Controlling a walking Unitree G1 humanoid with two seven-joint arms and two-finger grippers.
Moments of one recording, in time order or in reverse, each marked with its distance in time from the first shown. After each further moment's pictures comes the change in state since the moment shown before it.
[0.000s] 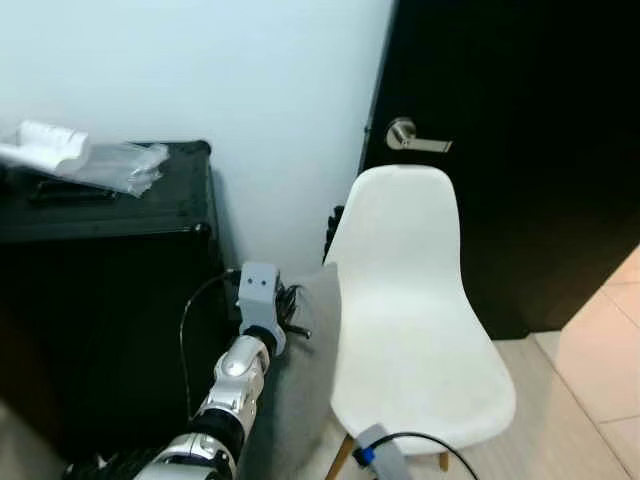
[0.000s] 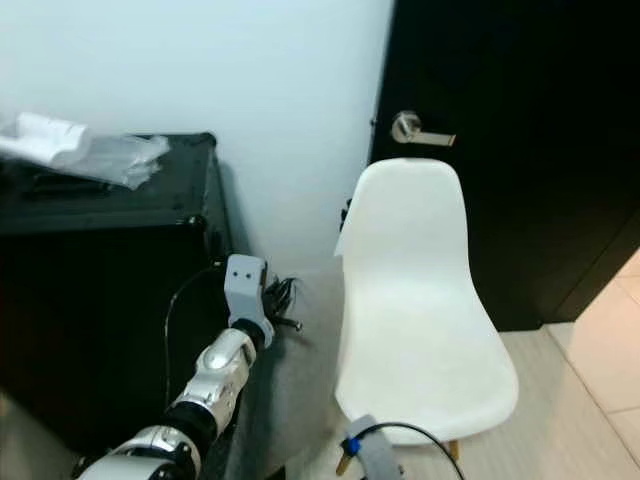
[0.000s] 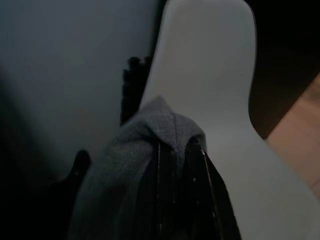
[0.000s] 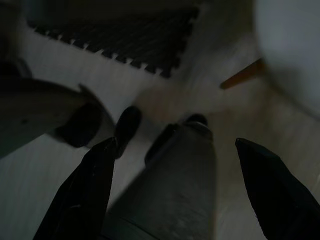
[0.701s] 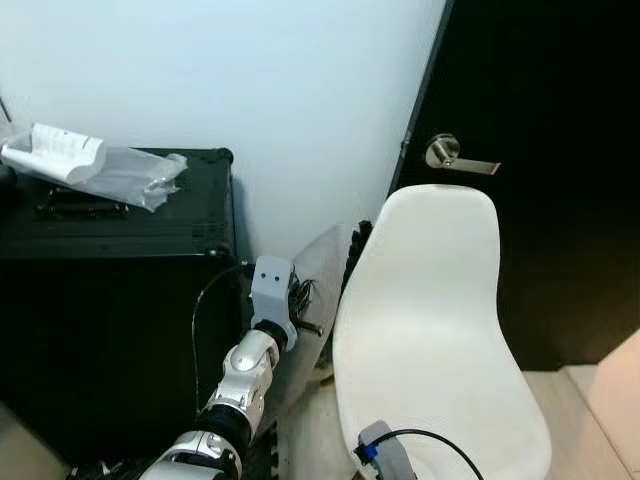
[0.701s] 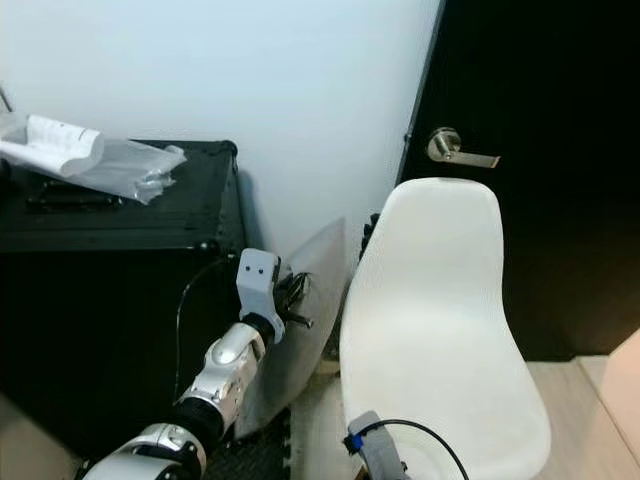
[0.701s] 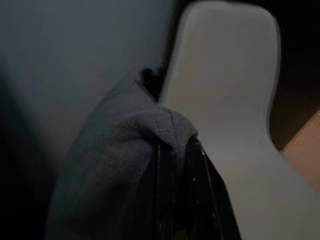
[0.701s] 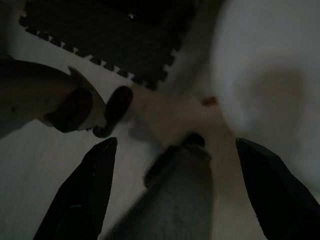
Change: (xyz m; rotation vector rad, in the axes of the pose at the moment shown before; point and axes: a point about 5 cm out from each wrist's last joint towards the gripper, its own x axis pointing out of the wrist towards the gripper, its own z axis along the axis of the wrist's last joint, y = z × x) left arm -0.003 -0.006 -0.004 0.008 0.007 -0.039; right arm -0.002 -0.003 -0.001 -0.007 0.003 -0.008
